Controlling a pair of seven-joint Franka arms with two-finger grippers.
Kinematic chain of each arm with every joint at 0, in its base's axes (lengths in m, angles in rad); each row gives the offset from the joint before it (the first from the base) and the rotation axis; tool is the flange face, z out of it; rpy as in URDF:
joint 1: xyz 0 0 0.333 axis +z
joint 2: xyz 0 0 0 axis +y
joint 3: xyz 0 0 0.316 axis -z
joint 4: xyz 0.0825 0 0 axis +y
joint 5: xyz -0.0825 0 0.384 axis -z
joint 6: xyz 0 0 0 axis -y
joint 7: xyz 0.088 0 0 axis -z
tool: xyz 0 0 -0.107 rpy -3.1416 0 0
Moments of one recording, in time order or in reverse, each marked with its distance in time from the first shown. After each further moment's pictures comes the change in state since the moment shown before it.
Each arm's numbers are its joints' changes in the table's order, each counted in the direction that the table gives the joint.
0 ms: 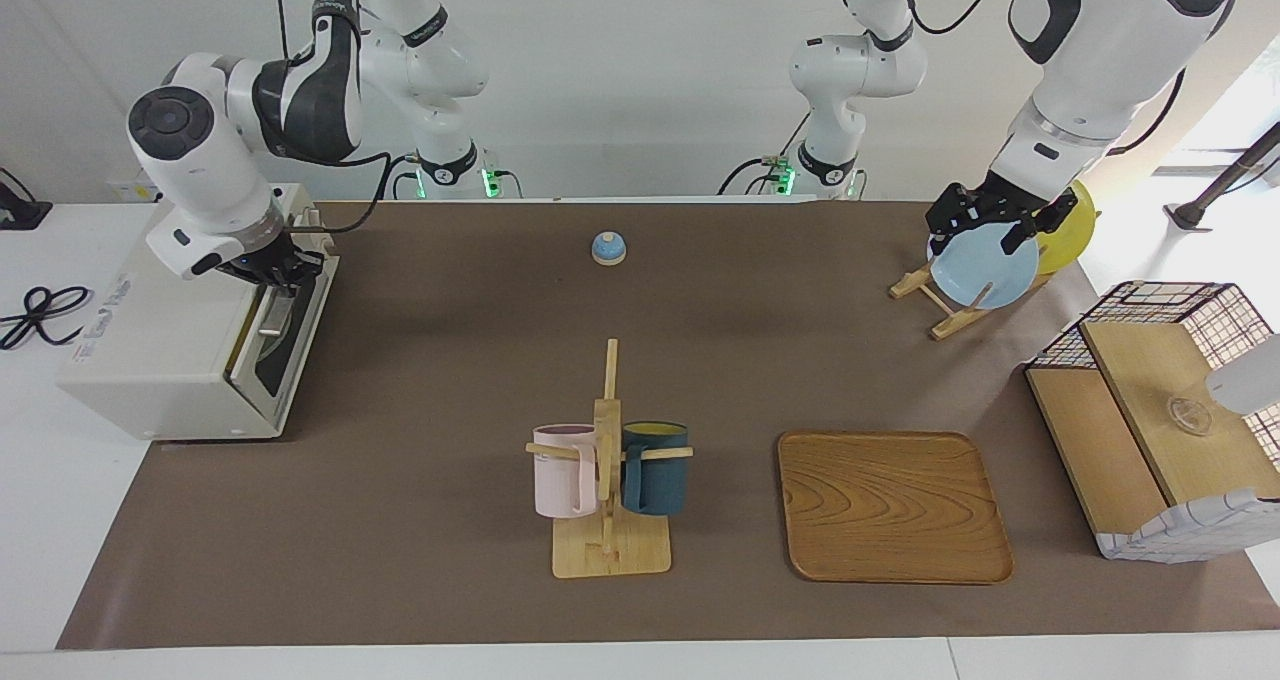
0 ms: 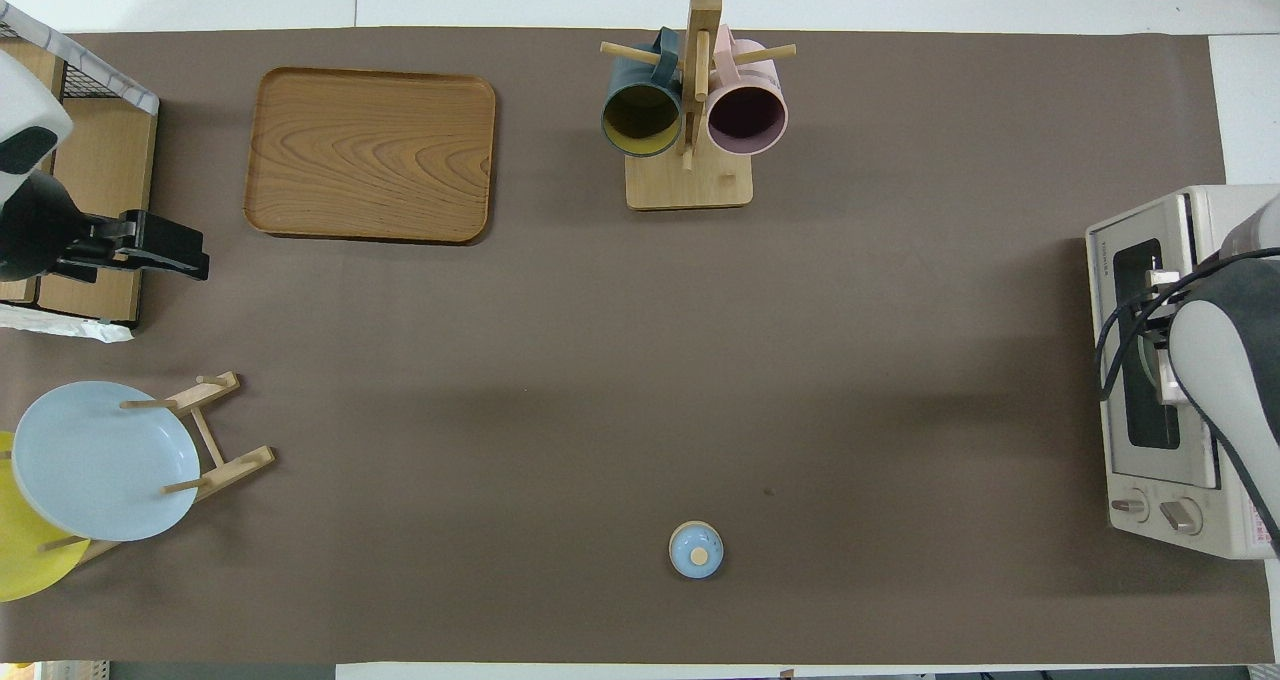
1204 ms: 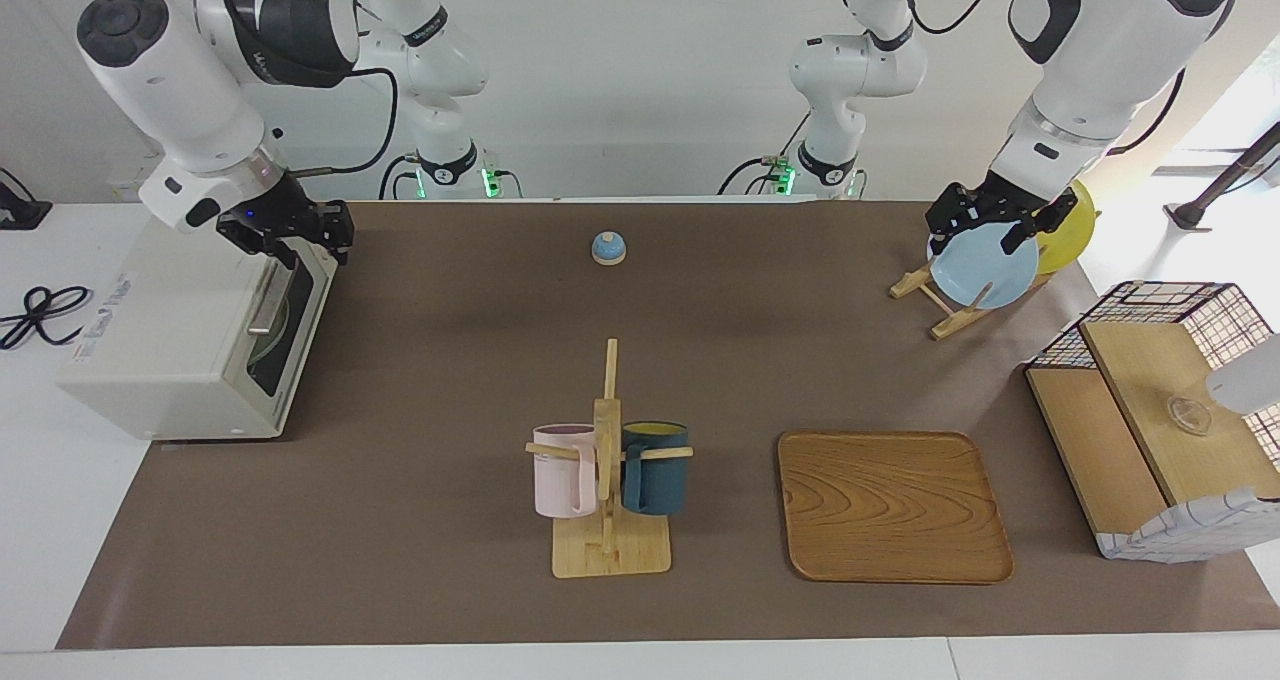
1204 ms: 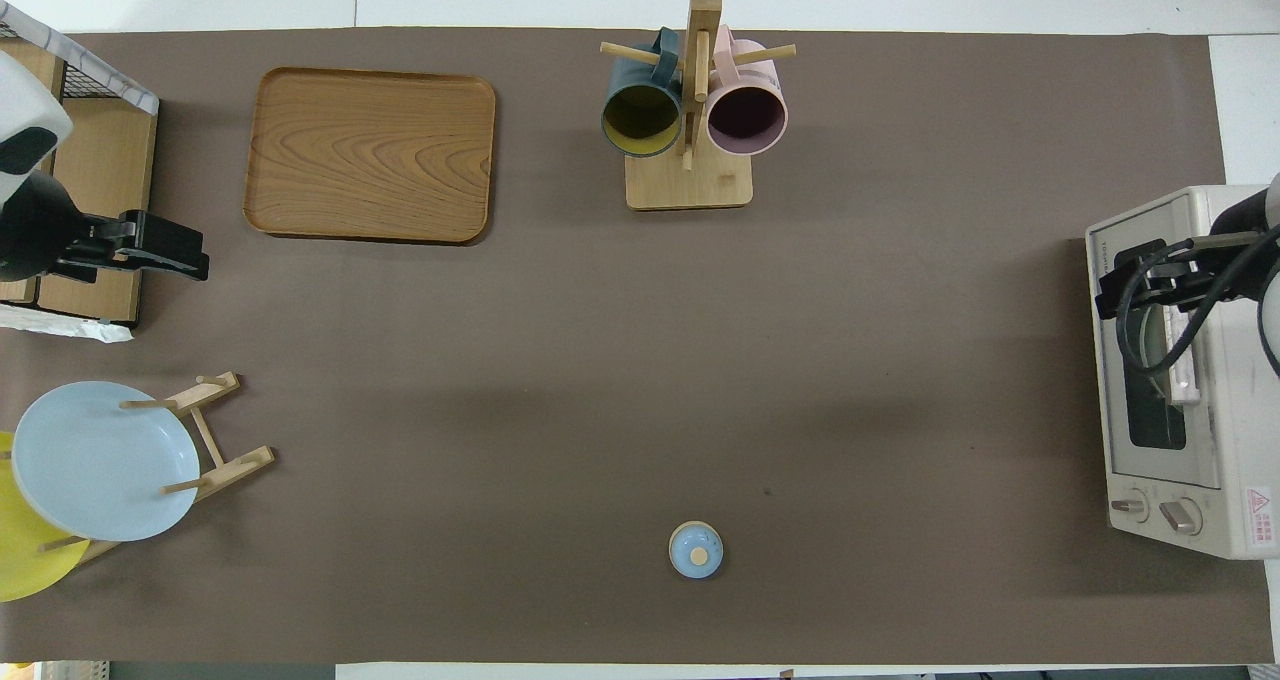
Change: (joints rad) left arm 0.000 0.000 0.000 0.000 0.000 0.000 0.000; right arm 0.044 0.001 -0.022 -0.226 -0.196 -0.182 0.017
